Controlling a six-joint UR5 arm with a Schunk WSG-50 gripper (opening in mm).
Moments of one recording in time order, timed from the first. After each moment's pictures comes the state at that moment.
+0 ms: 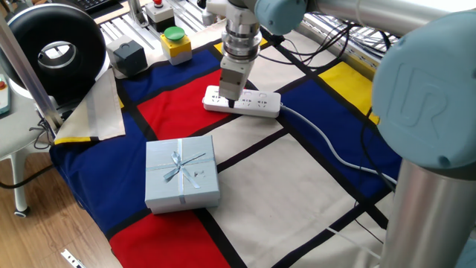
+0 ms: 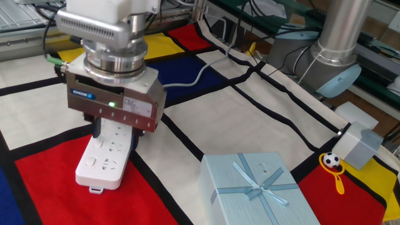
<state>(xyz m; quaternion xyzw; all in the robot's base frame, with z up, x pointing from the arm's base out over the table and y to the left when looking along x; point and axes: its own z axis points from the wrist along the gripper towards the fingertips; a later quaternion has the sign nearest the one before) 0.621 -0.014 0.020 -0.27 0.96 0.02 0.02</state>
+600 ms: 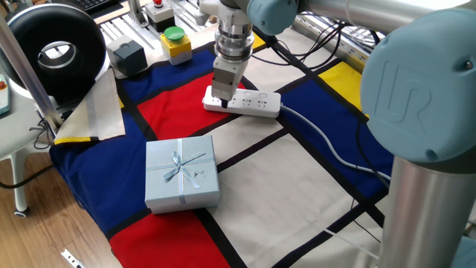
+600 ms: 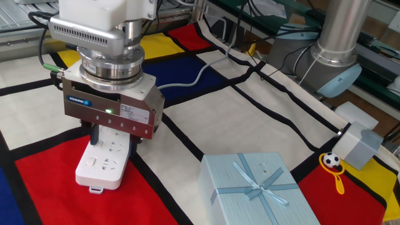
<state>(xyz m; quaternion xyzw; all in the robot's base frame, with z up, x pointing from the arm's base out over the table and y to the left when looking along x) 0.628 -0.005 0.017 -0.27 0.96 0.03 0.02</state>
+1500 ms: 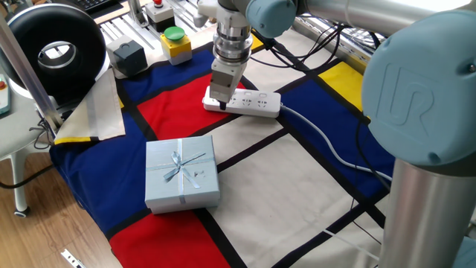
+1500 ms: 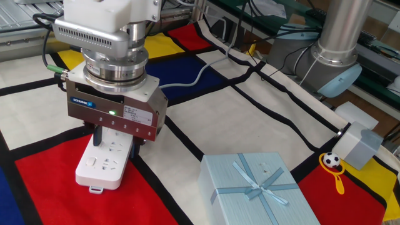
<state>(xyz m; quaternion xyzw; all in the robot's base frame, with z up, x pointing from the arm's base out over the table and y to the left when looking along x) 0.625 -0.002 0.015 -0.27 0.96 0.02 0.02</state>
